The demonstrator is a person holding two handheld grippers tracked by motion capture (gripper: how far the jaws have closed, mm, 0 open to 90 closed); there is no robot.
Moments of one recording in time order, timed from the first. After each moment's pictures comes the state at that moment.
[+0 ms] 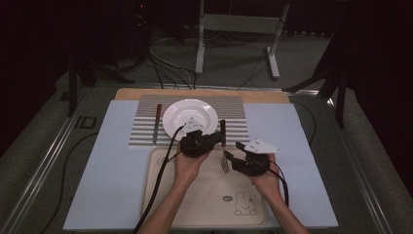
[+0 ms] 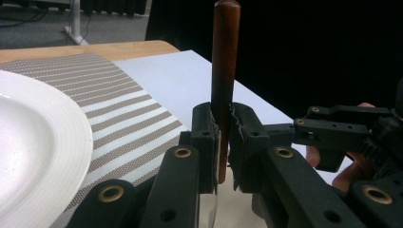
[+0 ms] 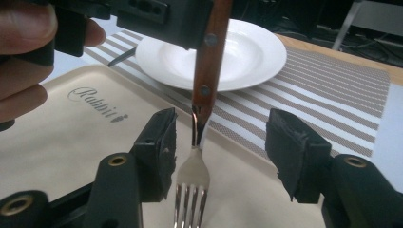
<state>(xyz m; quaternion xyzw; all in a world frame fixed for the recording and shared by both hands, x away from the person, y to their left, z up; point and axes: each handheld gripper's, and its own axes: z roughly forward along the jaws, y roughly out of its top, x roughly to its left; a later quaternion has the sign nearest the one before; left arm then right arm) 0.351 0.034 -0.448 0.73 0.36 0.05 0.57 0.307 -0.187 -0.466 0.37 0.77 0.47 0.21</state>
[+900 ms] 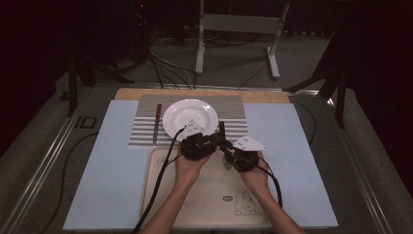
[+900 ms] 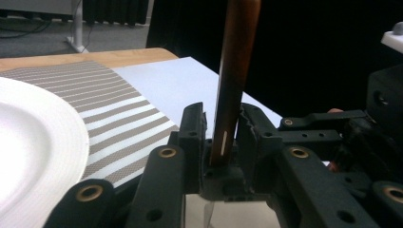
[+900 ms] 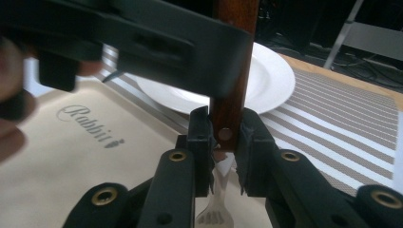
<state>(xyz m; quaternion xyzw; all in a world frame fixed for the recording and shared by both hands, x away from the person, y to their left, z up) 0.345 0.030 -0.452 0.72 0.36 0.07 0.59 0.319 -0.158 -0.470 0.36 0.76 0.48 0.24</state>
